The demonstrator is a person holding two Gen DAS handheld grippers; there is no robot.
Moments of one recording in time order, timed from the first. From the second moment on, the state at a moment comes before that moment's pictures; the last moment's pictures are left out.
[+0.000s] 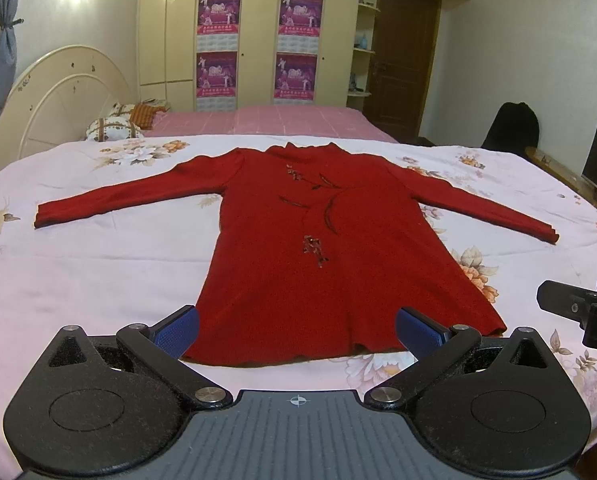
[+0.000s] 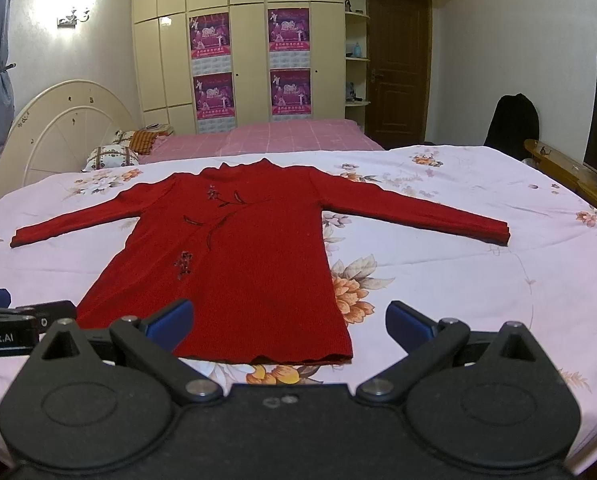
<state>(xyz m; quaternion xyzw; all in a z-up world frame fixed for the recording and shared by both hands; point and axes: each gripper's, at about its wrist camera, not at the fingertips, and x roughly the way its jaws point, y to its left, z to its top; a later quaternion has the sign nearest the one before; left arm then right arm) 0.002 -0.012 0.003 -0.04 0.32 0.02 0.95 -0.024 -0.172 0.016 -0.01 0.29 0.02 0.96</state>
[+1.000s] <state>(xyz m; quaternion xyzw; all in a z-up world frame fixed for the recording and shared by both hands) 0.200 0.048 -0.035 -0.14 0.32 0.04 0.94 0.151 -0.383 -0.023 0.25 0.26 -0.09 0.93</state>
